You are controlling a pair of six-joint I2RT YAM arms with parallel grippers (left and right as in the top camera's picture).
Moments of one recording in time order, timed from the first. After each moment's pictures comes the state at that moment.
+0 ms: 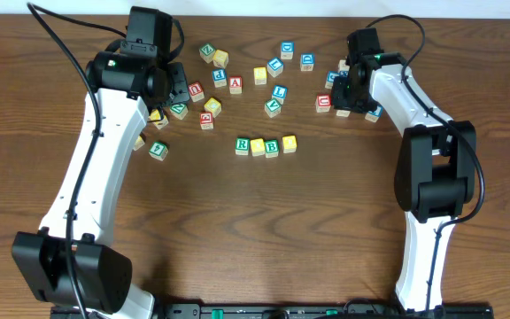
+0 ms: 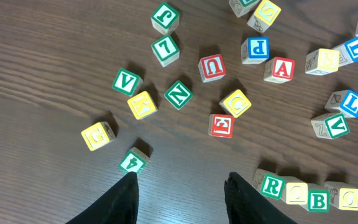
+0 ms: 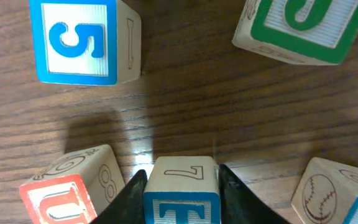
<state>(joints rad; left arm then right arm) -0.17 1.71 1.68 -1.06 -0.13 -0.36 0.15 2.28 1.80 -0.80 -0.01 0.33</state>
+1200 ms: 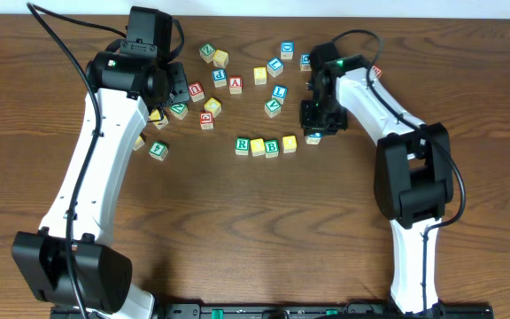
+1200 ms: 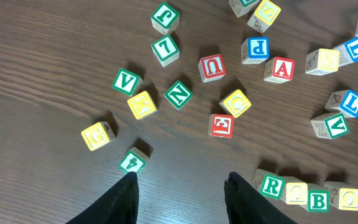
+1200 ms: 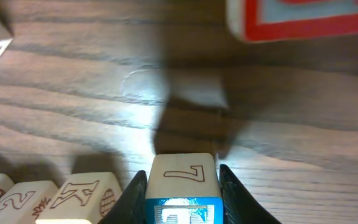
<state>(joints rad) -0.17 1.71 1.68 -1.06 -0.13 -0.36 0.31 2.28 1.82 -1.06 -0.13 0.32</state>
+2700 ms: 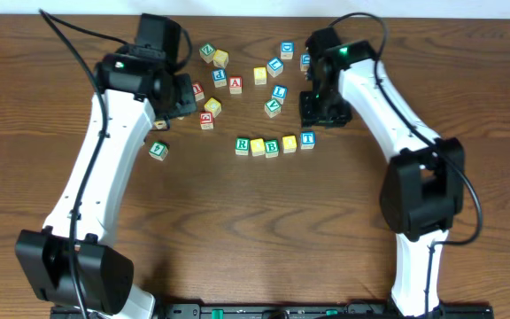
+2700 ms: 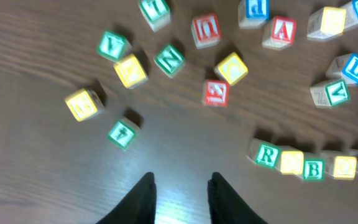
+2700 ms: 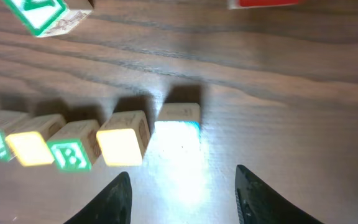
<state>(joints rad) -0.21 1.71 1.66 -1.14 -0.09 -0.40 0.33 2.17 1.92 -1.24 -0.11 0.30</state>
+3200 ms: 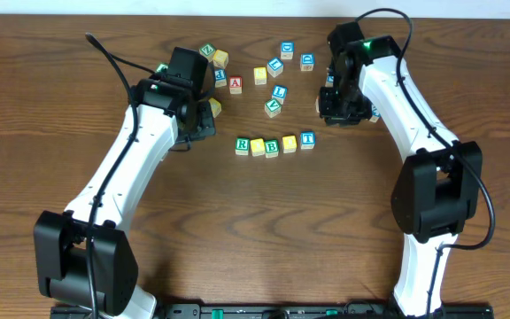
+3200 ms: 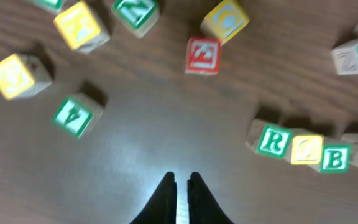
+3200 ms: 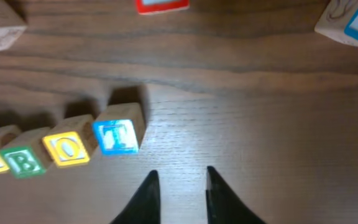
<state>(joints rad) -0.27 1.72 1.42 -0.96 -0.07 -0.46 0.26 2.14 1.87 -1.24 -0.05 0.30</state>
